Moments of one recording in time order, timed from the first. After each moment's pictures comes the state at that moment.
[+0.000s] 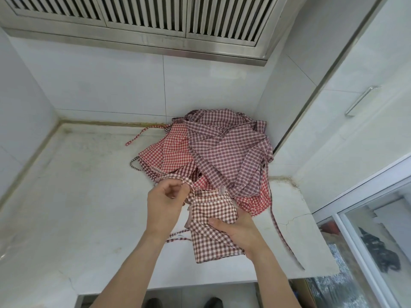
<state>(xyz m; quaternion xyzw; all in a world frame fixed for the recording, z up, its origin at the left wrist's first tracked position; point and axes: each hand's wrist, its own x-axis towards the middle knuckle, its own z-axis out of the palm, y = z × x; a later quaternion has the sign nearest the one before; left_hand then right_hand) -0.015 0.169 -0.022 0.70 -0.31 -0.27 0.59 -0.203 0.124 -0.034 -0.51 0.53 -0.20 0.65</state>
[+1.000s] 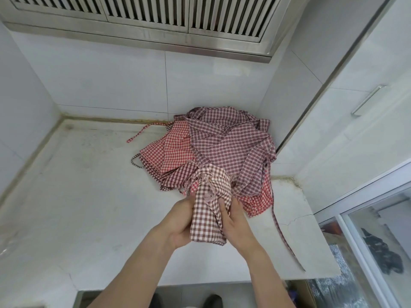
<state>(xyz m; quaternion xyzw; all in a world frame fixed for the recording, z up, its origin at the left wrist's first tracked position) -0.044 0.168 -0.001 0.44 -0.08 -0.74 0.51 -0.186 0.128 -0.029 -0.65 0.51 -0.21 0.53</state>
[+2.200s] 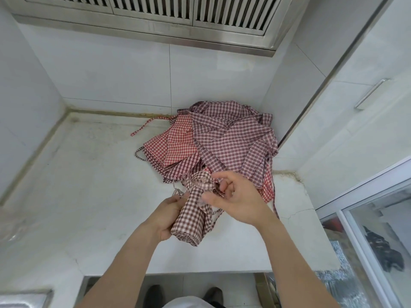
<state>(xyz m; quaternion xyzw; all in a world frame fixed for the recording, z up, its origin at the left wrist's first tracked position) -0.012 0.188 -0.048 0.57 -0.09 -0.66 0.48 -0.190 0.101 0.015 -0.76 0.43 -0.17 0.46</state>
